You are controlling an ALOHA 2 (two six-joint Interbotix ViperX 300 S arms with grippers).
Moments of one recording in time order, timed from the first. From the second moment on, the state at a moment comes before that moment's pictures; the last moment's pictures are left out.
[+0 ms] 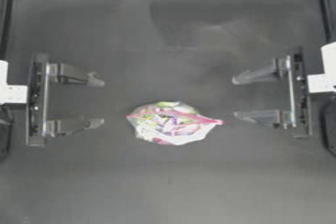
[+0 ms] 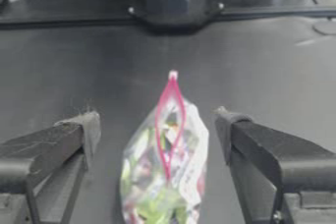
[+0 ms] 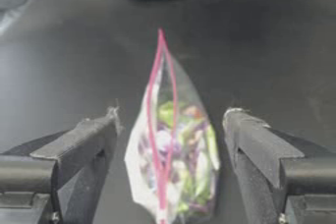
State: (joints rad) left arm 0.07 -0.69 1.07 -0.08 -0.26 0.14; right arm -0.11 -0.72 1.01 -0.06 -0.02 0.10
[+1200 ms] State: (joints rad) left arm 0.06 -0.85 1.14 -0.08 -0.26 0.15; right arm -0.11 -0.85 1.10 -0.09 -0.12 0.09
